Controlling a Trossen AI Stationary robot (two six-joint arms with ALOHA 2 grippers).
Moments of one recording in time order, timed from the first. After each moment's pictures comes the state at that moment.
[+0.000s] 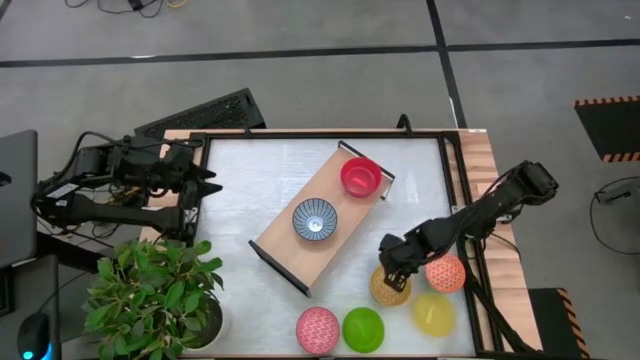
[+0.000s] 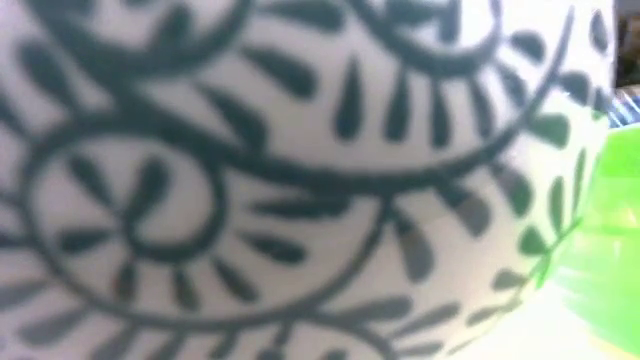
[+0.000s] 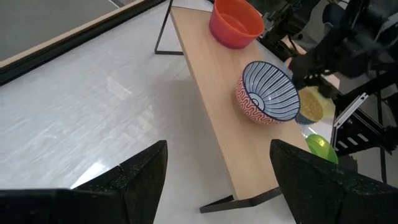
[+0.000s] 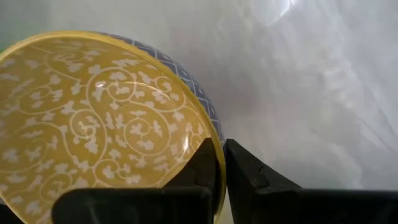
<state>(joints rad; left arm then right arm) 0.13 0.72 1.26 -1.11 -0.09 -0.59 0.42 1.44 0.91 -0.78 -0.08 1.06</state>
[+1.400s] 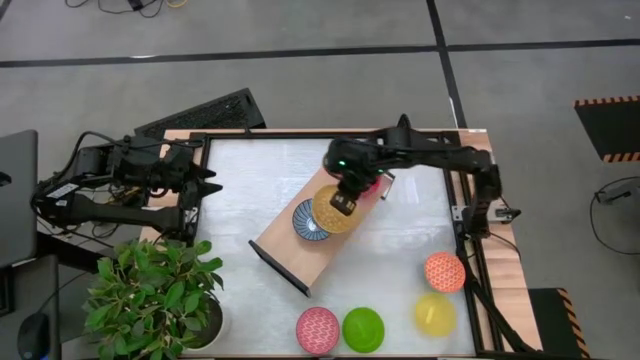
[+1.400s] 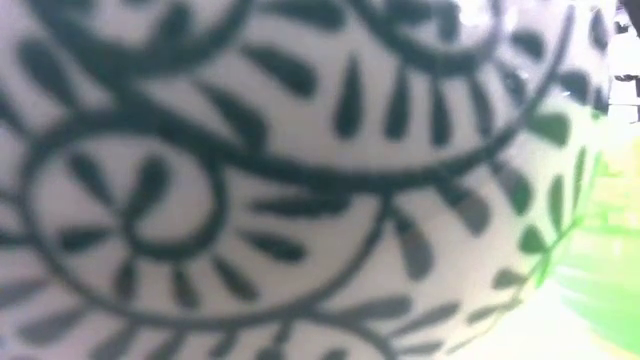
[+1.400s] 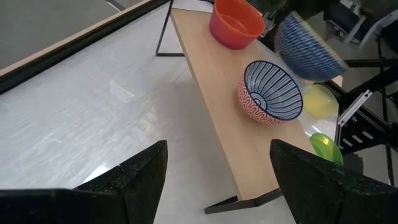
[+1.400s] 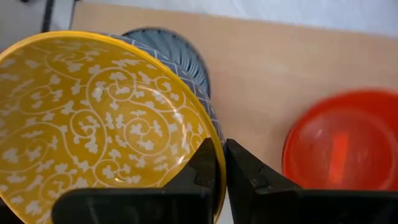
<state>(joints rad) 0.13 0.72 1.26 -1.11 -0.10 -0.56 -0.07 1.88 2.16 -1.38 -0.05 0.43</state>
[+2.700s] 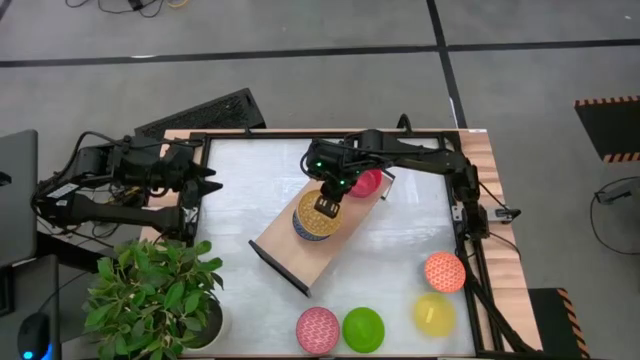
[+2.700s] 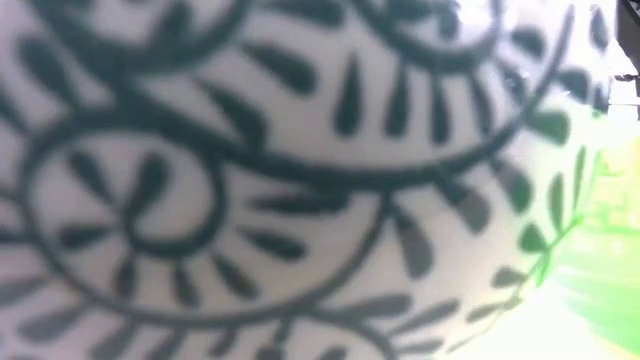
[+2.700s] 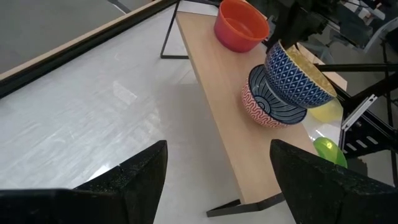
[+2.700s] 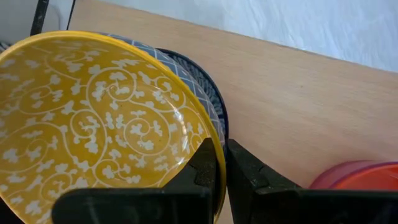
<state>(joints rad) 0.13 0.72 1.26 -1.11 -0.12 -0.57 -0.09 2.02 2.26 -1.36 -0.11 0.32</state>
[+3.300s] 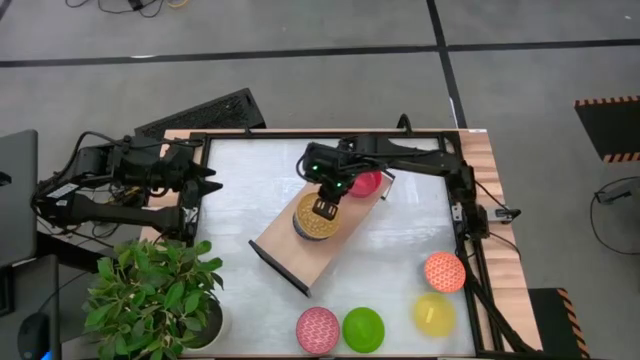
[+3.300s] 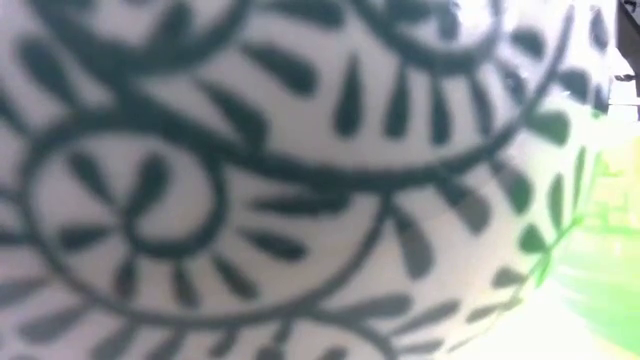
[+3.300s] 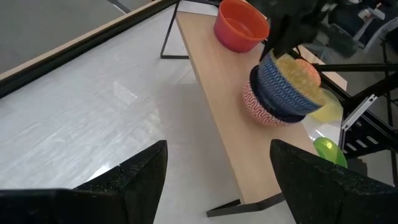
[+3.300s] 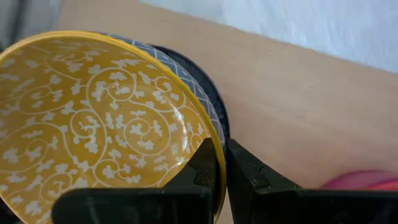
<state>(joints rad) 0.13 0.72 1.26 -1.11 -0.12 -0.57 -0.09 2.06 2.26 -1.36 -0.10 0.30</state>
